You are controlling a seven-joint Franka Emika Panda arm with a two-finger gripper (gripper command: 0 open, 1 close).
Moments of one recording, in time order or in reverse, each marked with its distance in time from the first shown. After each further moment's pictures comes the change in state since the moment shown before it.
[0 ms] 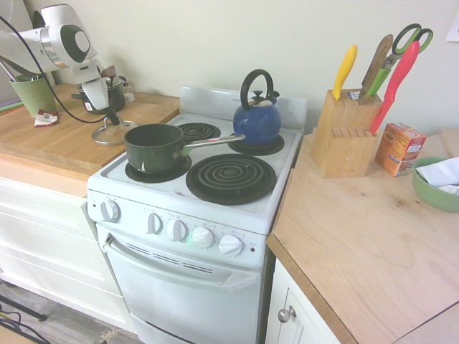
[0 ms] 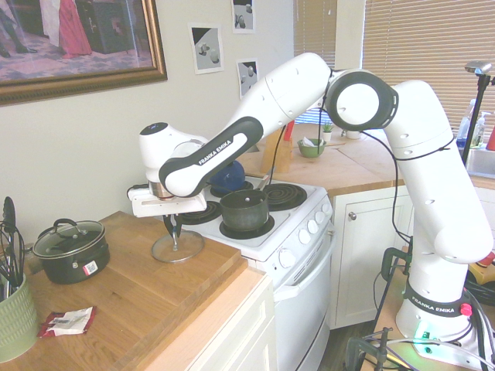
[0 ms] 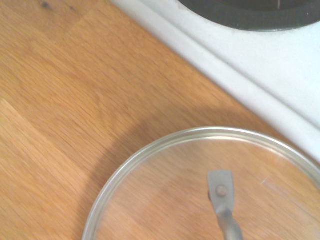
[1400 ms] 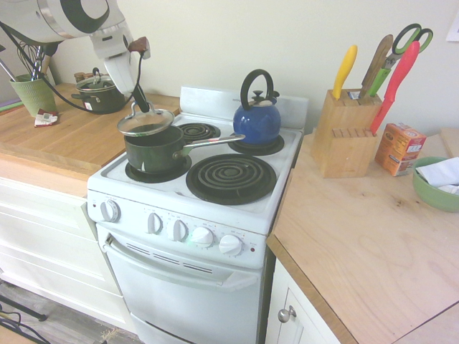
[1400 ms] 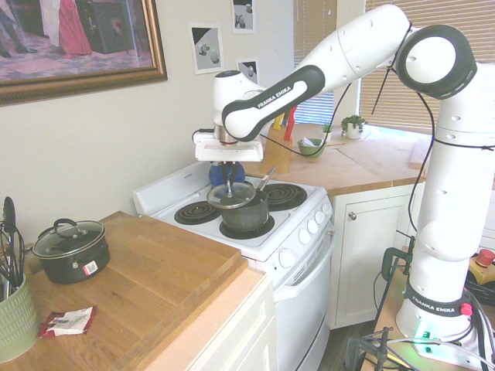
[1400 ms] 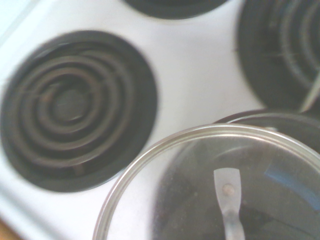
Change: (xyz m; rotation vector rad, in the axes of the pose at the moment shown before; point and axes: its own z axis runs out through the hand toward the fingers) arm 0.219 0.056 -0.072 0.026 0.003 0.131
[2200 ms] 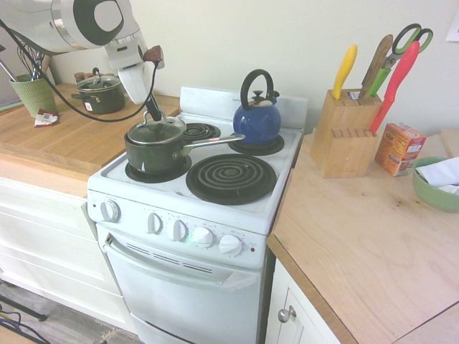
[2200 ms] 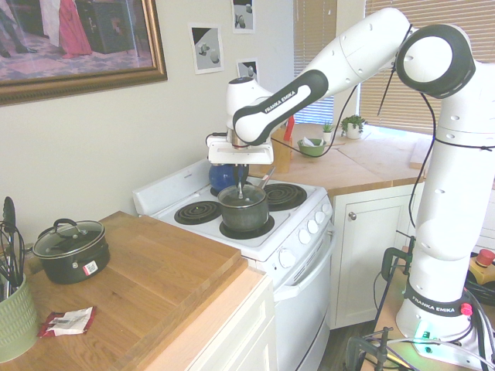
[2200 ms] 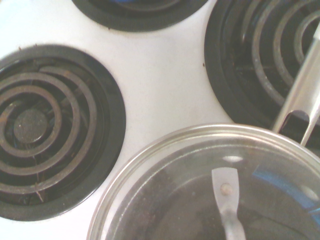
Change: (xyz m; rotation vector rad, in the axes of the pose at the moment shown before) arm 0.023 0.002 0.014 -0.003 -0.003 0.010
